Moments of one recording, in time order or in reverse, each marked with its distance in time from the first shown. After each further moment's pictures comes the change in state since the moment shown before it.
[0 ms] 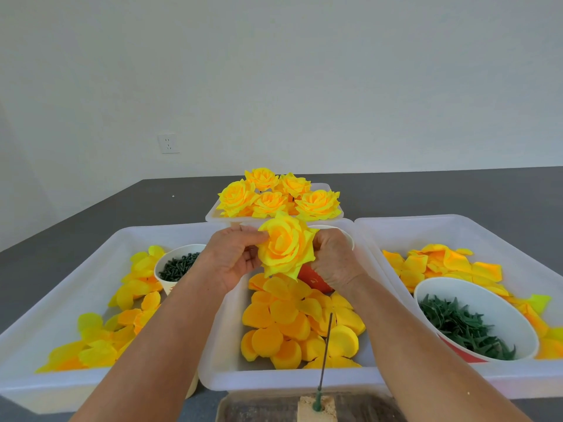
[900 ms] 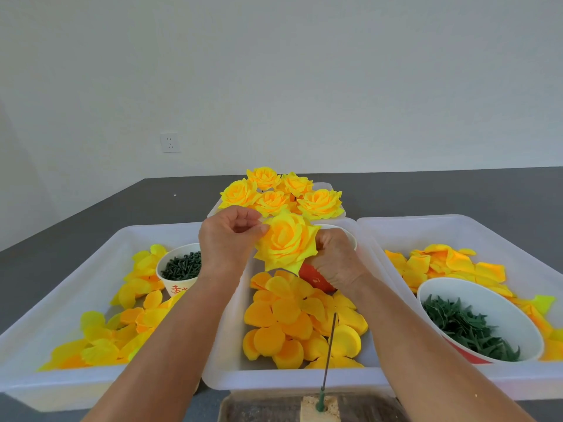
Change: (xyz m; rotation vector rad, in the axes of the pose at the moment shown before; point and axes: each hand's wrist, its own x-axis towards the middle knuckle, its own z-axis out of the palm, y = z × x) left_hand -0.003 -0.005 0.001 0.405 0.306 0.602; right_hand -0.002 0.003 0.008 0.204 0.063 -0.092
